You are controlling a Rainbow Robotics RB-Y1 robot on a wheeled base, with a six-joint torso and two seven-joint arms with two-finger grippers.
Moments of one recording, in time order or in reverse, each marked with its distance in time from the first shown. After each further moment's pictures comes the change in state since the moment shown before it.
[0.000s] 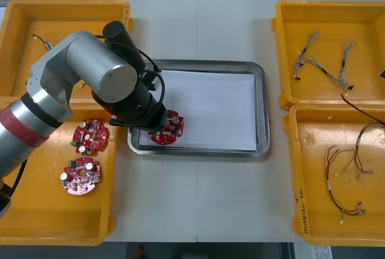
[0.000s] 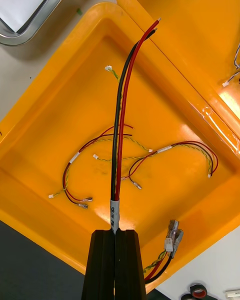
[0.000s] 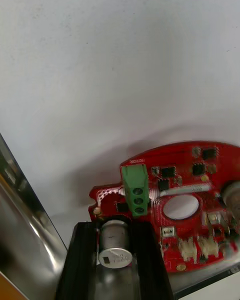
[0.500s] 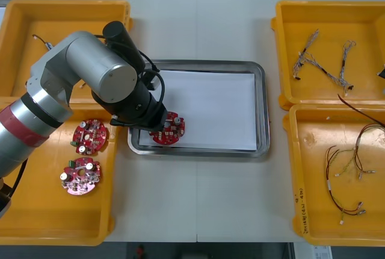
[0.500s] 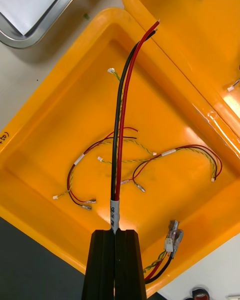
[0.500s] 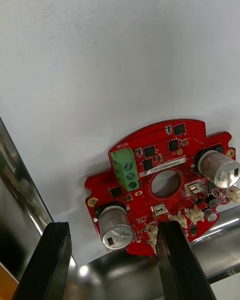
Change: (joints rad) right arm -0.012 0.000 0.000 0.000 -0.024 0.000 0.000; left arm 0.000 0.000 0.000 0.000 -0.002 0.000 0.031
